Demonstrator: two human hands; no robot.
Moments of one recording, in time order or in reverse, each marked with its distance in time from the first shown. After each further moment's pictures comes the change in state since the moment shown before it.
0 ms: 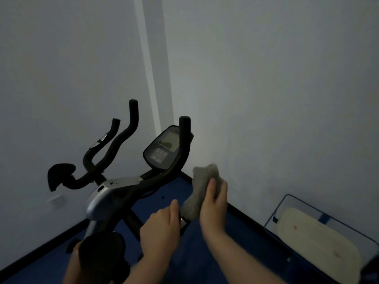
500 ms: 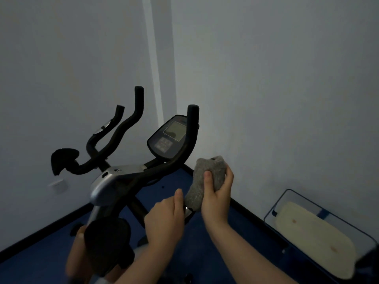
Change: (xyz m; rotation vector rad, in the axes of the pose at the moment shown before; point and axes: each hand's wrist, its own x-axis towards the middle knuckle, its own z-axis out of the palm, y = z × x) left_hand 0.001 -0.001 0.001 -0.161 0.047 -0.001; right_hand -0.006 0.002 0.007 0.032 -0.039 -0.058
